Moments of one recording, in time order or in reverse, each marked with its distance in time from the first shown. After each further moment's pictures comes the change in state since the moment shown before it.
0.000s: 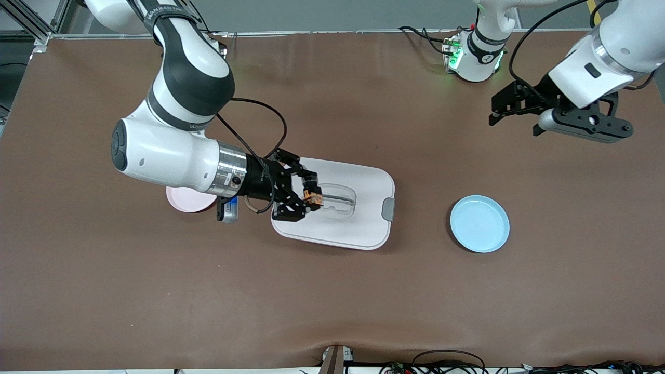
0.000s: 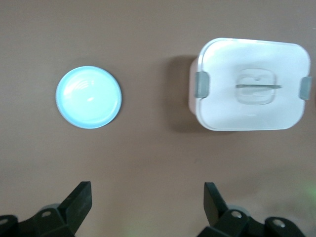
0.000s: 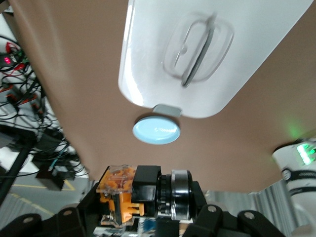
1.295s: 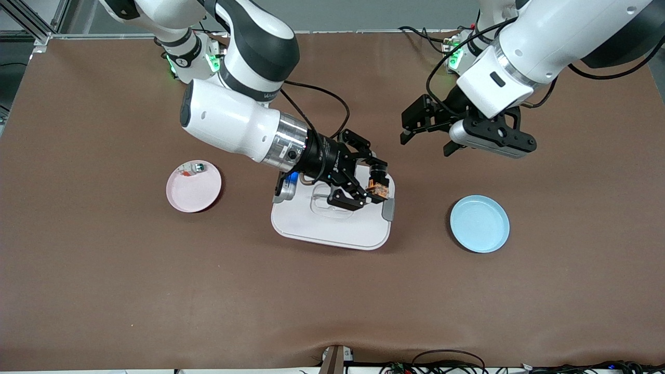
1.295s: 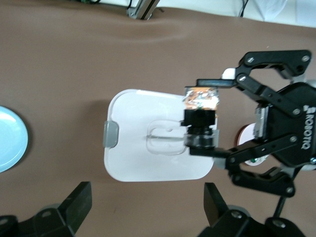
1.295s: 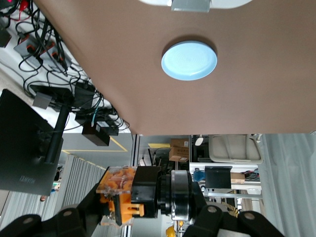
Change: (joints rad) left arm -0.198 0.155 -0.021 0.129 -0.075 0.287 -0.276; right arm 0.179 0.074 0.004 0.115 0.073 0.329 0.217
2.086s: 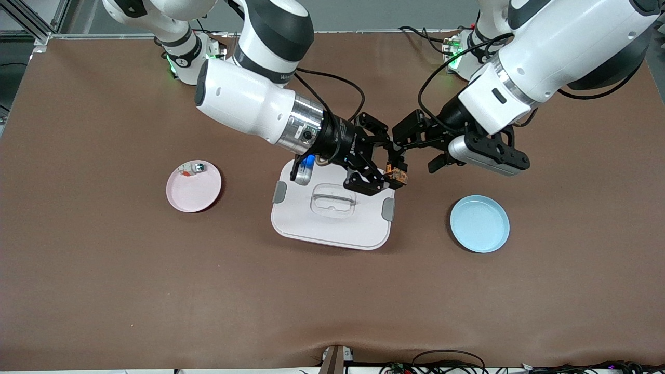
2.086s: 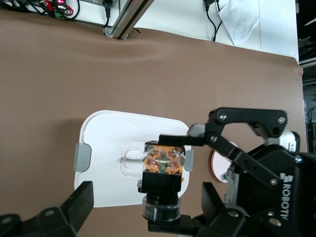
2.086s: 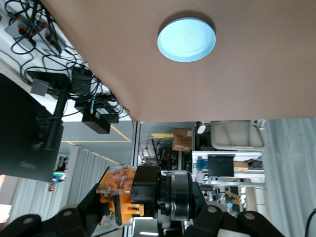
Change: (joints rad) left arm 0.002 0.046 0.004 0.002 -0.085 0.123 0.034; right arm 0.047 0.001 0.001 0.027 0.001 0.066 0.057
